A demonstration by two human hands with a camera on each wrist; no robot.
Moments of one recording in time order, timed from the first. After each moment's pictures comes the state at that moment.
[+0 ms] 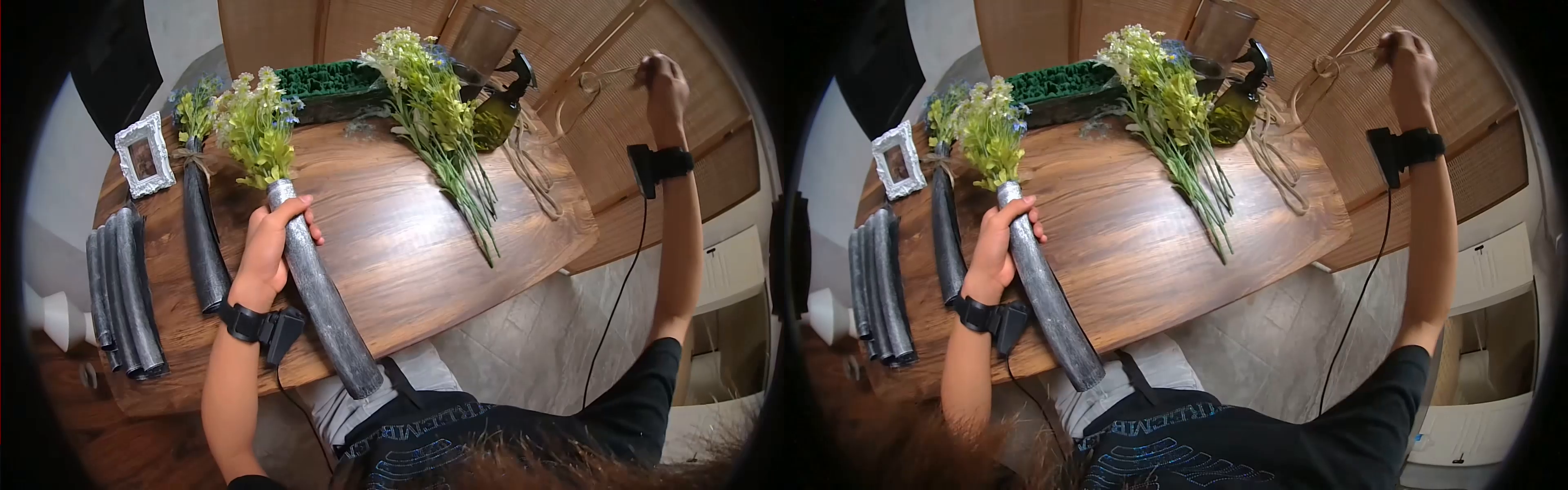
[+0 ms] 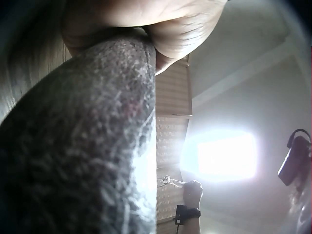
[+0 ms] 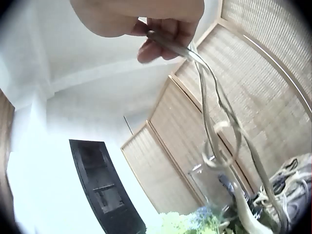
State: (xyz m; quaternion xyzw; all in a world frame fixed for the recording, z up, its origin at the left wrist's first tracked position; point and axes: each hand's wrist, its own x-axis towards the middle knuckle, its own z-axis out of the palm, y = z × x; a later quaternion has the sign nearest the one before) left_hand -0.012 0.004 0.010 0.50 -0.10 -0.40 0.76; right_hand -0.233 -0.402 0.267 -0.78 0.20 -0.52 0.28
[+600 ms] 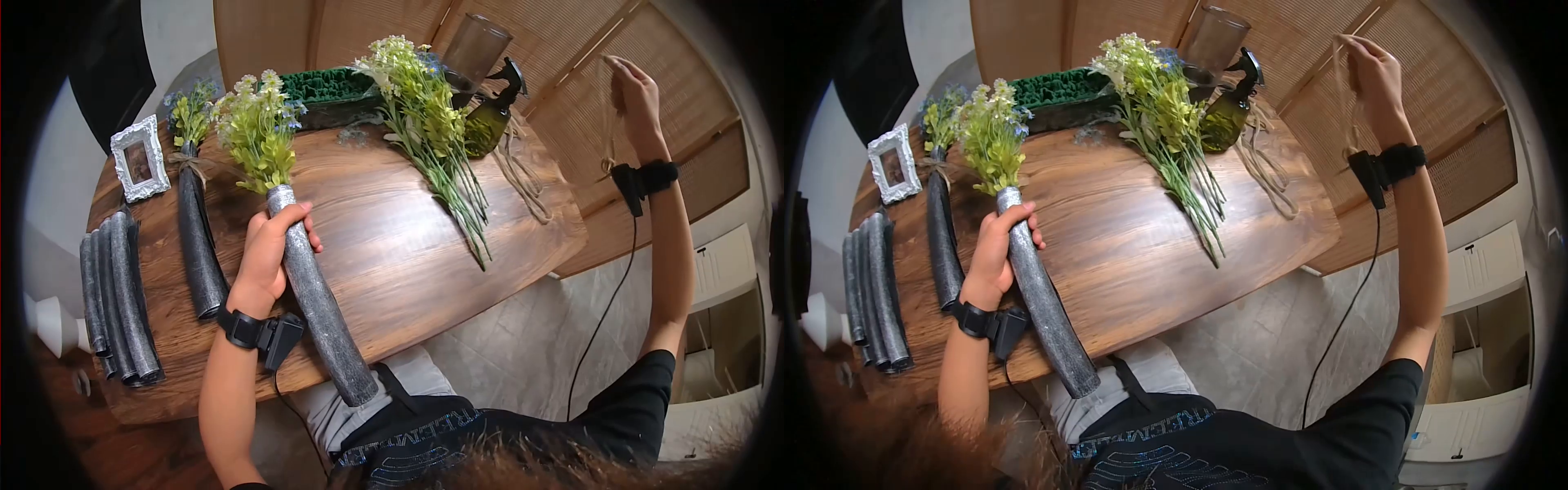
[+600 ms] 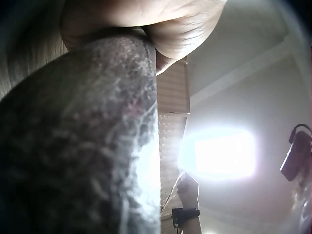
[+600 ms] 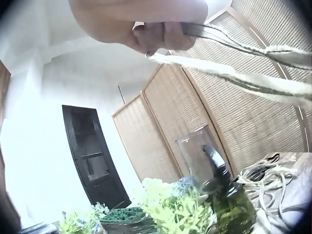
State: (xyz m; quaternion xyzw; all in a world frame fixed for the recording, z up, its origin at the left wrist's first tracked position) left_hand -0.013 0.005 0.009 0.49 -0.11 -0.41 0.76; right_hand -0.225 -0.371 0.251 -0.80 0.24 -0.47 0.28
